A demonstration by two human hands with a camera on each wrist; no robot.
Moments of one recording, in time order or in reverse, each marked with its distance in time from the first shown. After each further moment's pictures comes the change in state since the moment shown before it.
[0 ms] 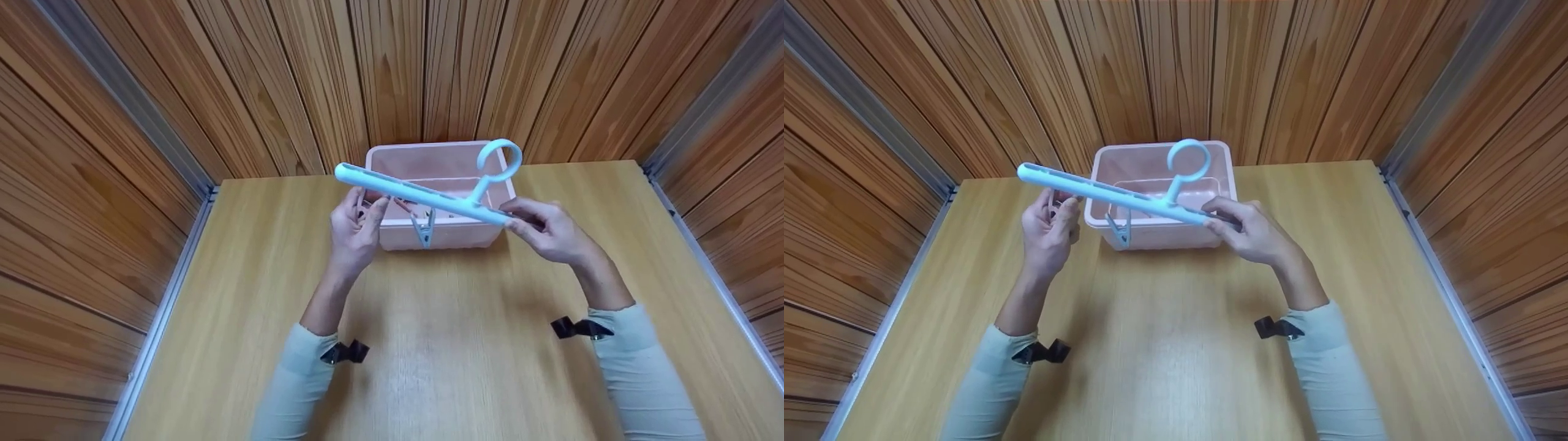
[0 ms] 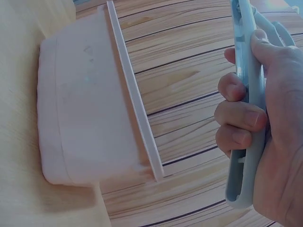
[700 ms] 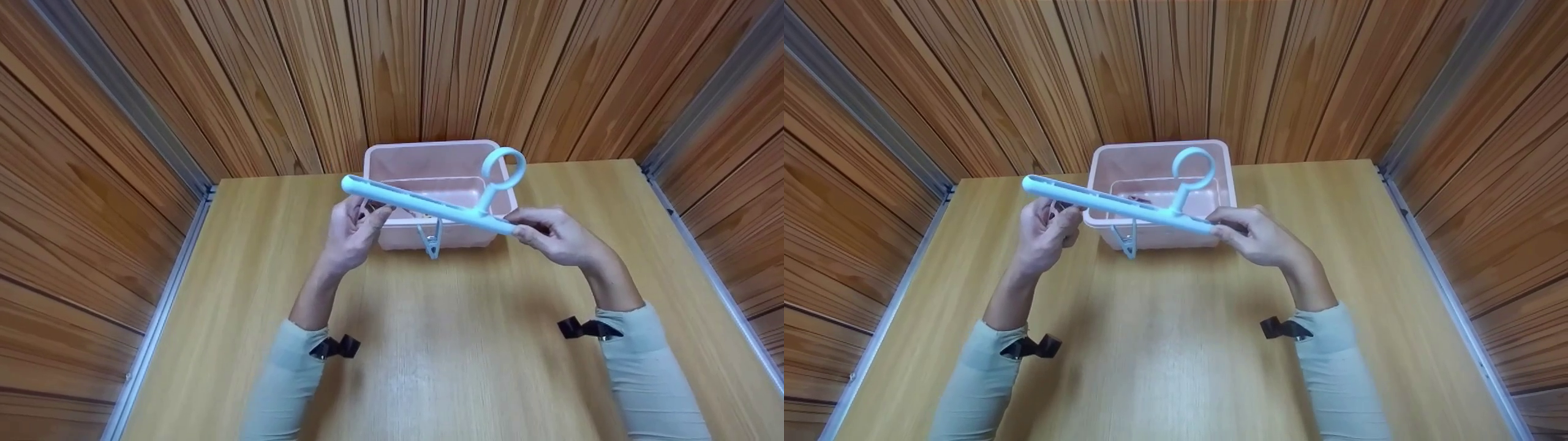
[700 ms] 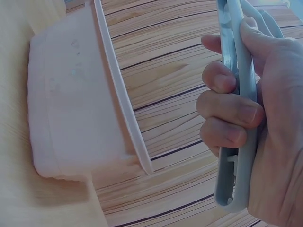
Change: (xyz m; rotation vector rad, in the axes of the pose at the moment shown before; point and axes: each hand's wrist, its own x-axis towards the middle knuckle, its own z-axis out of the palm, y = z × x) left_hand 0.005 -0.001 -0.018 -0.156 -0.281 0.047; right_hand -0.010 -0.005 -0.015 0.060 -0.149 0.066
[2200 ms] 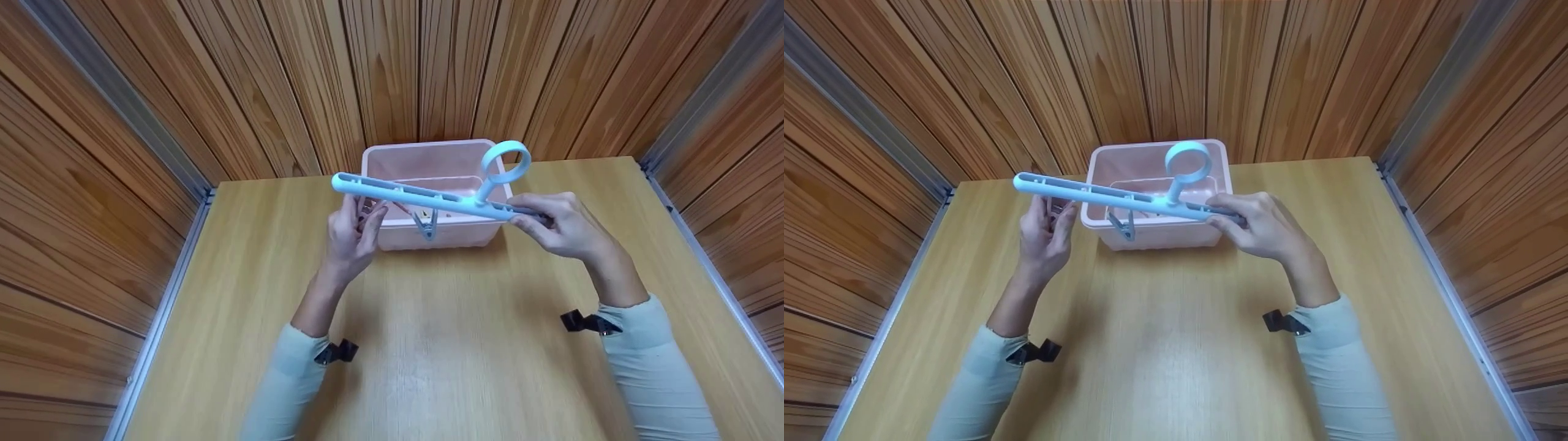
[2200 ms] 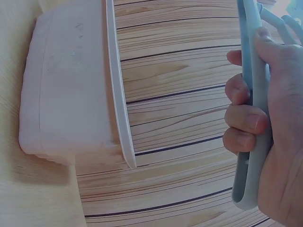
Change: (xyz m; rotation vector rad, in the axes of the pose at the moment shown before) left_hand 0.001 -0.013 0.008 0.519 0.138 0.338; right_hand 0.012 -0.009 -0.008 -0.262 0.151 -0.229
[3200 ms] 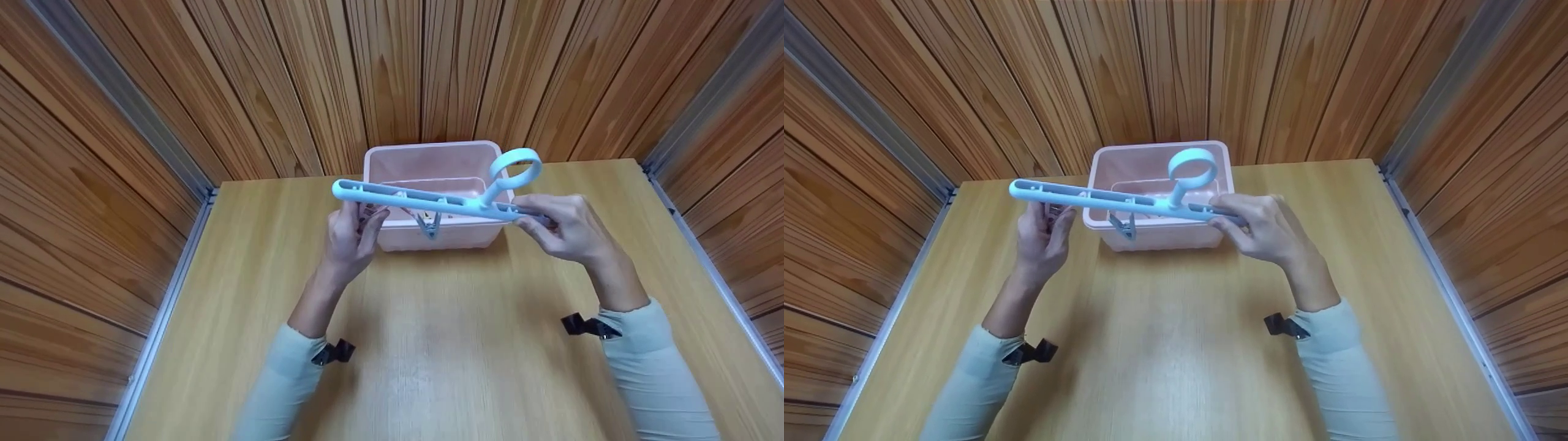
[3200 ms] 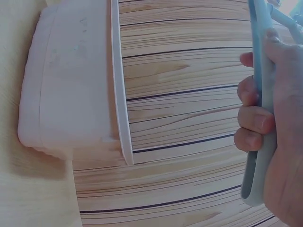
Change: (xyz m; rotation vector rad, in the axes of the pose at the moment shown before) left_hand 0.002 0.002 -0.008 0.046 -0.023 0.090; right_hand -0.002 0.000 0.003 -0.121 0.077 -0.061
